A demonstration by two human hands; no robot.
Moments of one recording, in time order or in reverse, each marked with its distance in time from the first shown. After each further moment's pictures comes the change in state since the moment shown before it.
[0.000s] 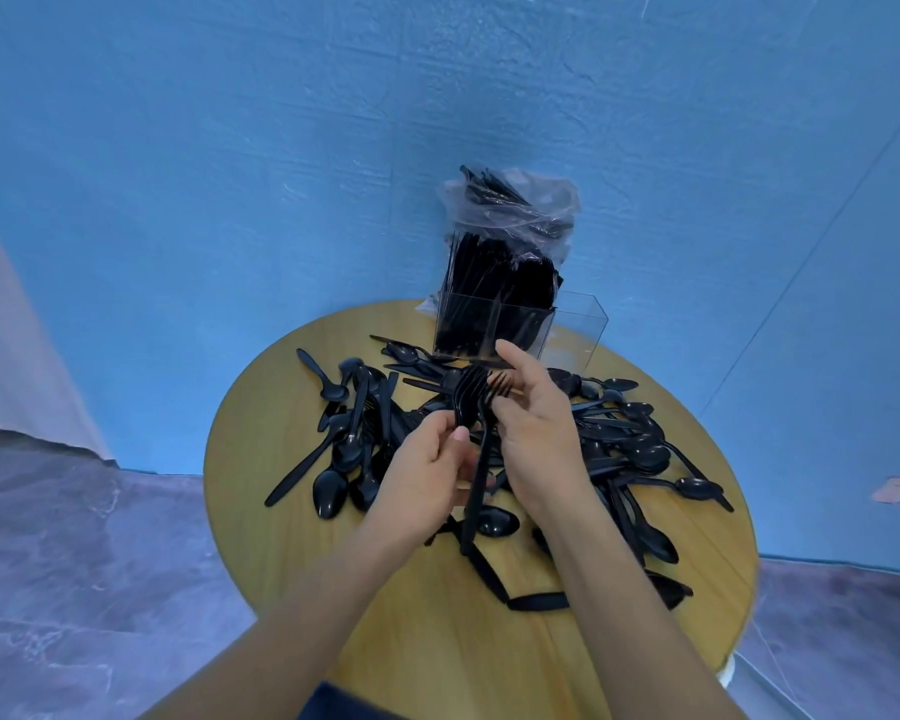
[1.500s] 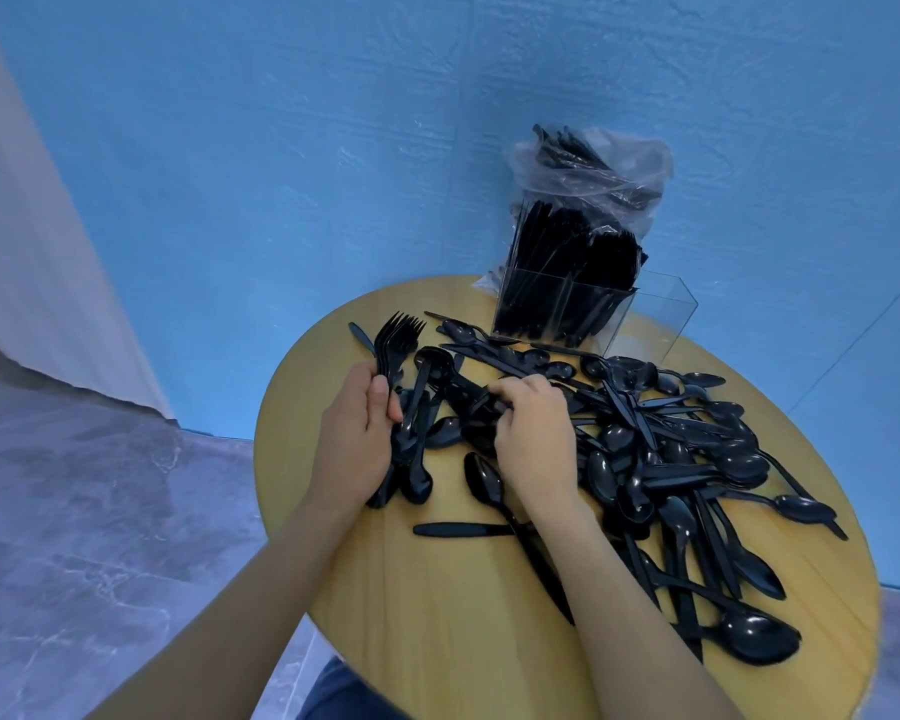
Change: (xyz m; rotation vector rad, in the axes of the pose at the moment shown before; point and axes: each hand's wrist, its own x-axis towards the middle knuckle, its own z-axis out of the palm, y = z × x) left_hand 0.040 -0.058 -0.095 0.381 0.461 0.365; right_hand 0.036 0.067 0.036 -1.000 -0.051 -0.276
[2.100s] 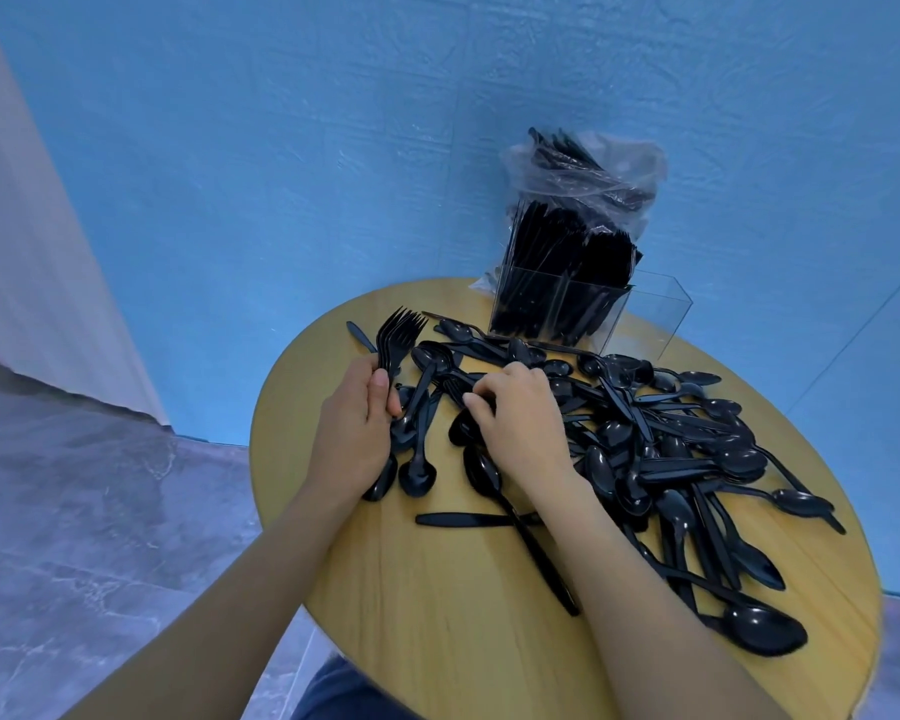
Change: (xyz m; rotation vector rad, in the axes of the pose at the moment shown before) left_hand 0.001 -0.001 0.001 0.021 -0.013 -0.001; right_hand 0.008 -0.002 -0.001 -0.115 -0.068 -0.121
